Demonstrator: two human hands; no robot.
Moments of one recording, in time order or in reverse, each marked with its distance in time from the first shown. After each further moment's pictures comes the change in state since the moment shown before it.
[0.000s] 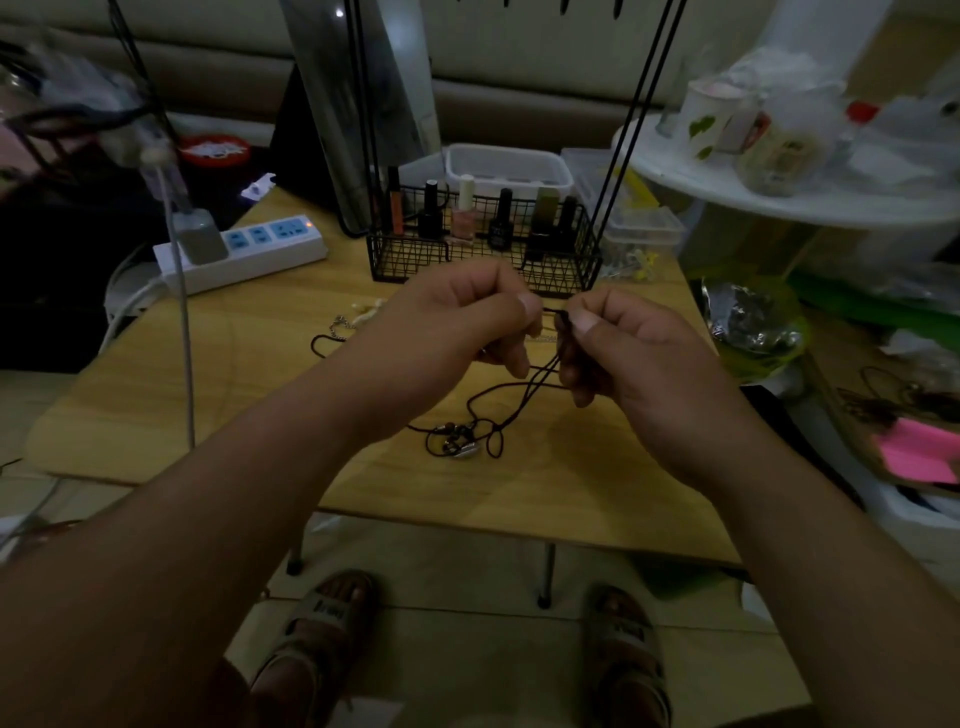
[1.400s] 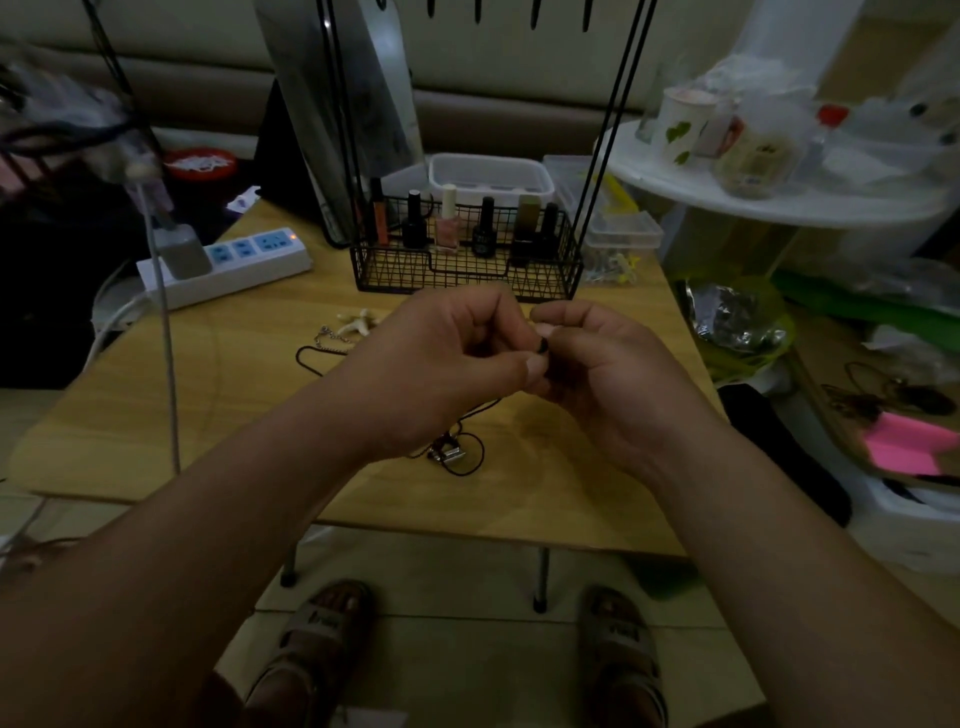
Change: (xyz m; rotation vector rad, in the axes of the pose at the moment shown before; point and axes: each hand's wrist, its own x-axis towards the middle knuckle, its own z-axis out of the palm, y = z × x) left_hand -0.009 0.002 0.007 0.104 -0.075 0.103; right_hand 0.020 0.013 0.010 0.448 0.114 0.235
